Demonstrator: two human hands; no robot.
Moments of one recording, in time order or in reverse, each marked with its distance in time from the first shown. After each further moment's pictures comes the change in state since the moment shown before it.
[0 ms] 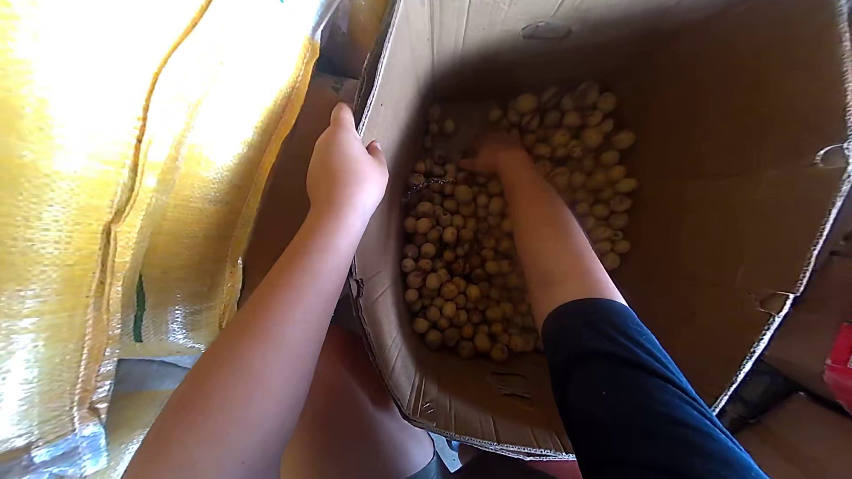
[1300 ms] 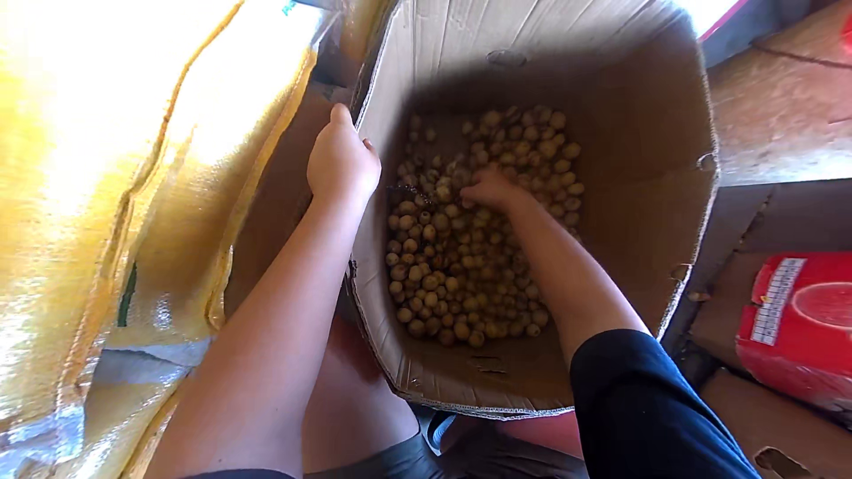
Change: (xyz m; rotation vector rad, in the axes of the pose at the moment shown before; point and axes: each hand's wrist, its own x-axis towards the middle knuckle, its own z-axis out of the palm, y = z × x) left_hand -0.003 0.004 -0.001 0.000 -0.031 -0.006; right_hand -0.091 0.026 0.021 0.599 0.029 0.034
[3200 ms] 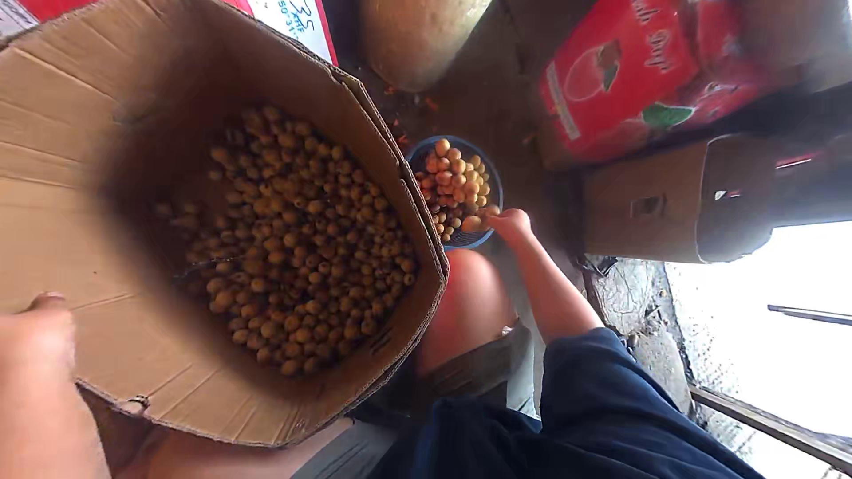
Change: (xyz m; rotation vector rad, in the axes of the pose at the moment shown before) left_hand -0.066 0.036 -0.002 0.032 0.052 -0.029; right_hand -0.300 0.318 0.015 0.589 0.647 0.821
